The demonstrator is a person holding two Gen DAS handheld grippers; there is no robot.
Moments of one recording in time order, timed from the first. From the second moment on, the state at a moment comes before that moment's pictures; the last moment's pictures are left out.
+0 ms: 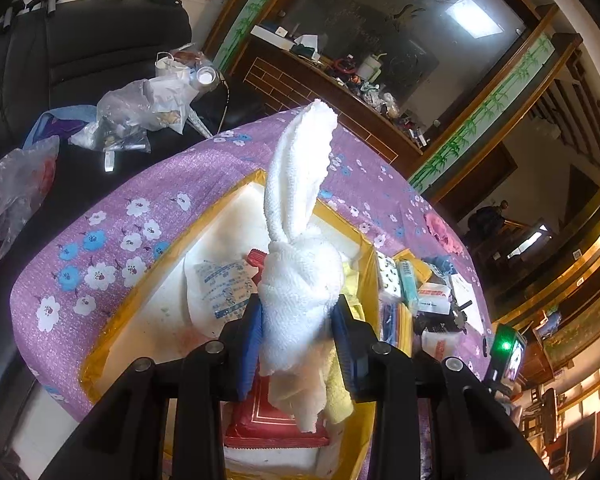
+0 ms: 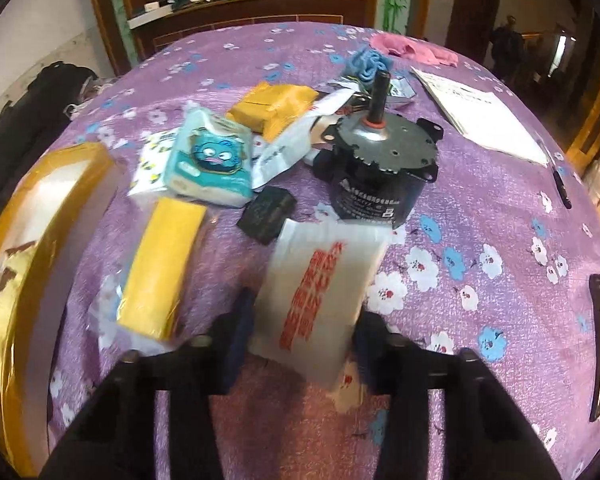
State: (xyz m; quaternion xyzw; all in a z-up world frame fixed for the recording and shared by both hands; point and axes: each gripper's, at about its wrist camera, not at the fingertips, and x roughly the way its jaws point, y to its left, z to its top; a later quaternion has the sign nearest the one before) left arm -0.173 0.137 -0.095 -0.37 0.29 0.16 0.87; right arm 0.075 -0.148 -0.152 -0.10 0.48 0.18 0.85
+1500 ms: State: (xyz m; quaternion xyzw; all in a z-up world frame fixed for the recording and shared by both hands) left arm -0.109 0.189 -0.112 -0.35 0.33 0.19 0.85; right arm 0.028 0.005 -0.107 -0.10 0.48 0.59 0.64
